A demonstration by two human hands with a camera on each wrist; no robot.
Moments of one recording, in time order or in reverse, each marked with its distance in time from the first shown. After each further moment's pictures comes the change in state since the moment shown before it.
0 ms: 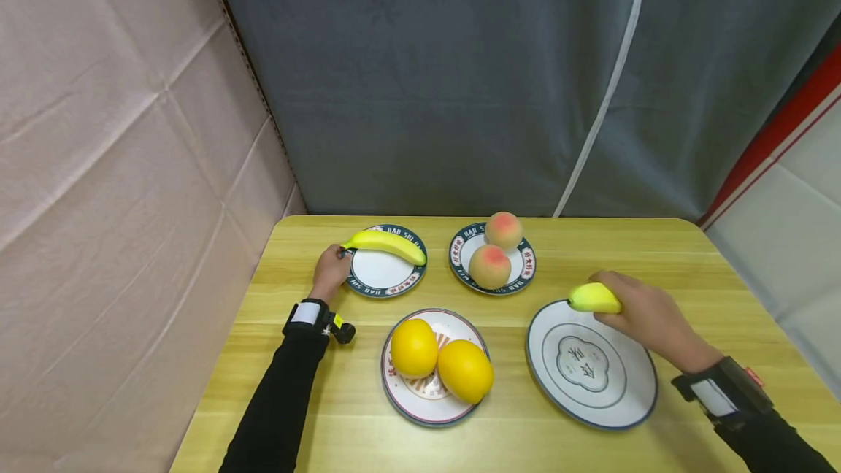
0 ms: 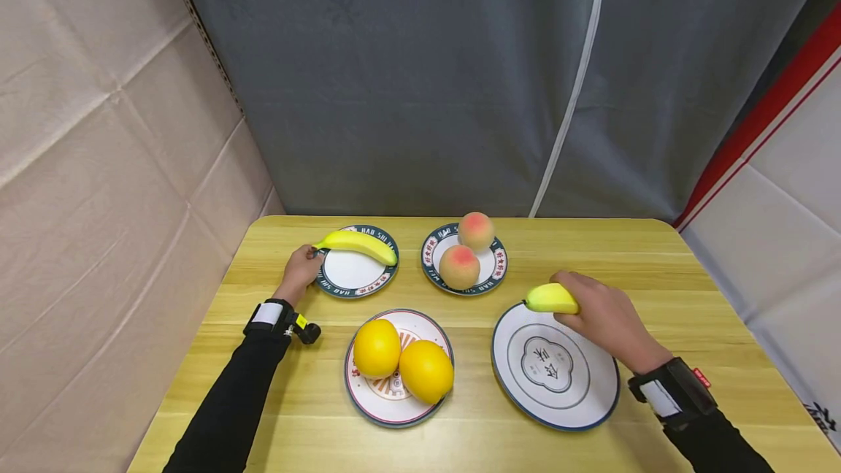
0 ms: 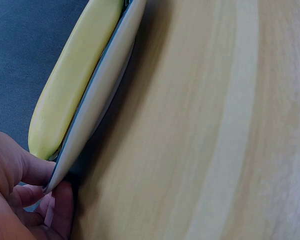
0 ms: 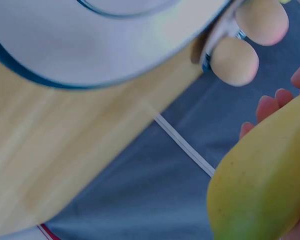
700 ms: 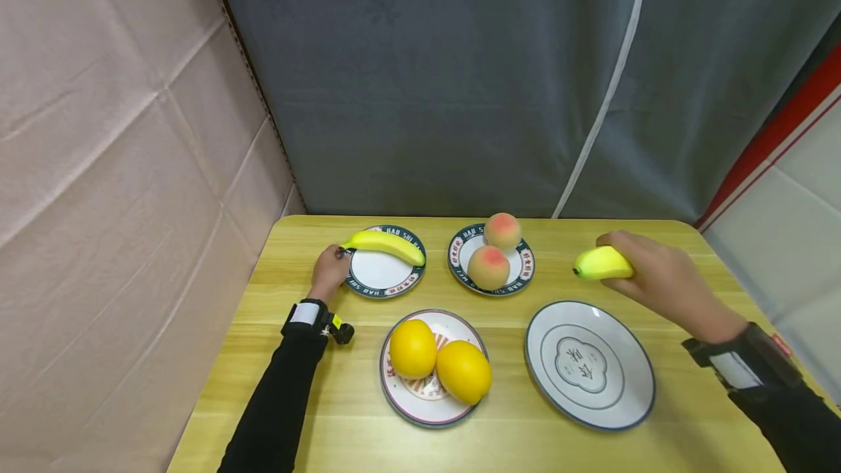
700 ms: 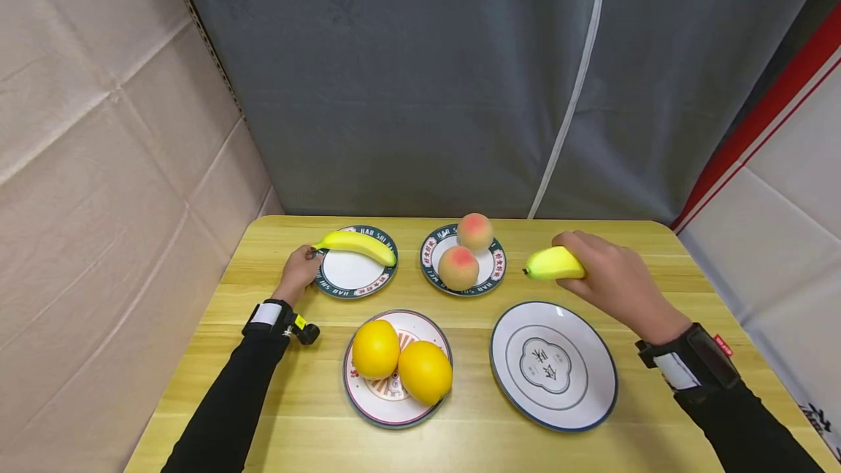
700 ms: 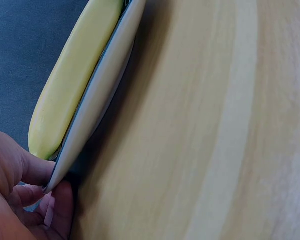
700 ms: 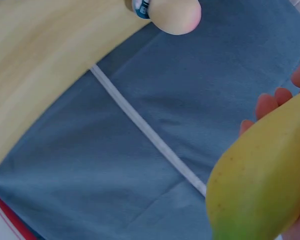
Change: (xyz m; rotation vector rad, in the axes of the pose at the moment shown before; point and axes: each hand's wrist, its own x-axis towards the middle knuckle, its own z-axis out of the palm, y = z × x) left_hand -0.007 0.005 0.001 0.033 0.031 0.008; right_hand 0.037 -0.008 -0.057 -0.072 0.174 -0.206
